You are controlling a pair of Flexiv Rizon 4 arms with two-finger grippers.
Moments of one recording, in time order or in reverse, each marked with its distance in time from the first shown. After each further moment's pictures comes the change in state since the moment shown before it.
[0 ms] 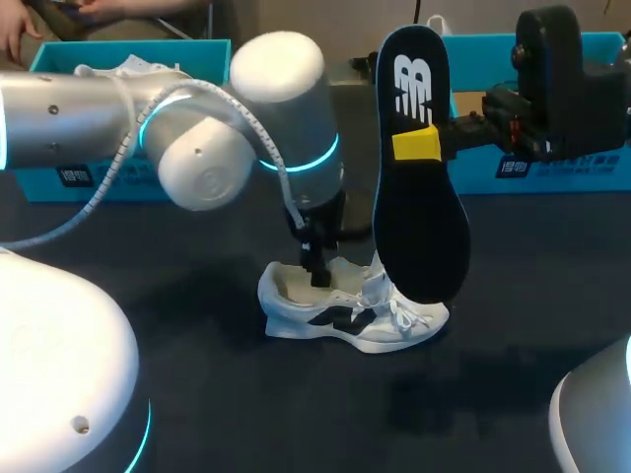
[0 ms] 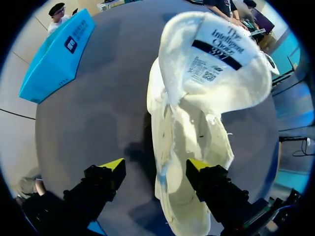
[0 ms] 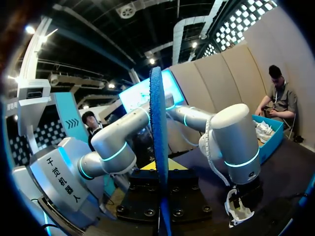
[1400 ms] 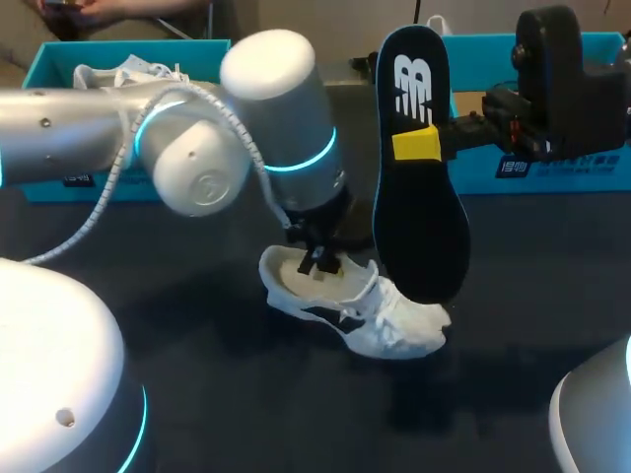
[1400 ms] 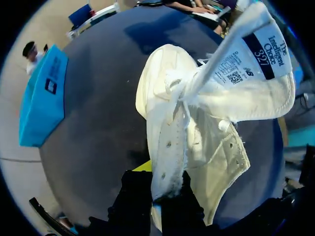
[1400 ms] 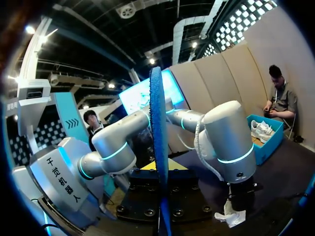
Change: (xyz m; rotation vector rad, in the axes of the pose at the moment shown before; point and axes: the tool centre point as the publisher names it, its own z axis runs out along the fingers) left arm 0.013 -0.016 -0.021 0.079 -0.013 0.356; right arm 0.000 0.000 0.000 0.000 0.000 0.000
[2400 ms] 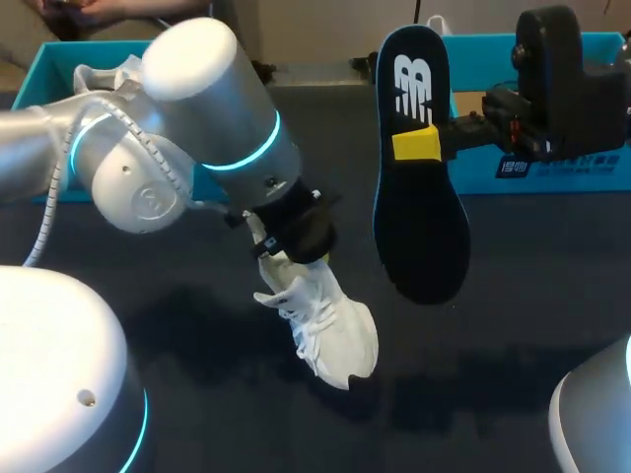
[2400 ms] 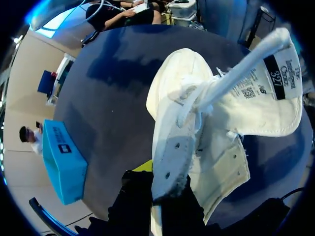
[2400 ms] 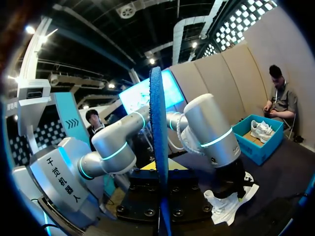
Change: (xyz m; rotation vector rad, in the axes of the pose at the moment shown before) left arm 0.009 0.009 -0.042 0.059 -0.108 0.583; right arm 0.000 0.000 0.000 0.000 0.000 0.000
